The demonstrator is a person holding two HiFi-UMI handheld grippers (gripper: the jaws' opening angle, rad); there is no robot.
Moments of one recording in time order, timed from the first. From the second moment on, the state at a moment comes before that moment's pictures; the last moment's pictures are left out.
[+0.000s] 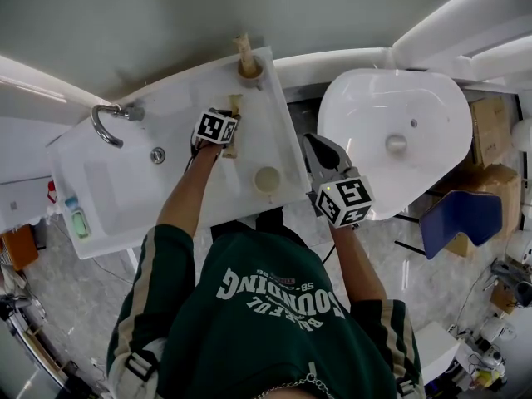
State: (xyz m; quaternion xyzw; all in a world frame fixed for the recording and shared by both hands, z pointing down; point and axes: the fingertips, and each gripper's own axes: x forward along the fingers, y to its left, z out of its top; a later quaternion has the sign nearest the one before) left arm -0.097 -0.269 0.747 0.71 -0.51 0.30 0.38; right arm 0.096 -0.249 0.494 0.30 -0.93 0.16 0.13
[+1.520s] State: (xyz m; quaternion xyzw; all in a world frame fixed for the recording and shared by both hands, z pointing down) left arm 0.011 -0.219 0.455 0.91 -0.40 0.00 0.08; right arm 0.122 -0.170 0.442 0.44 -0.88 0.13 0.07
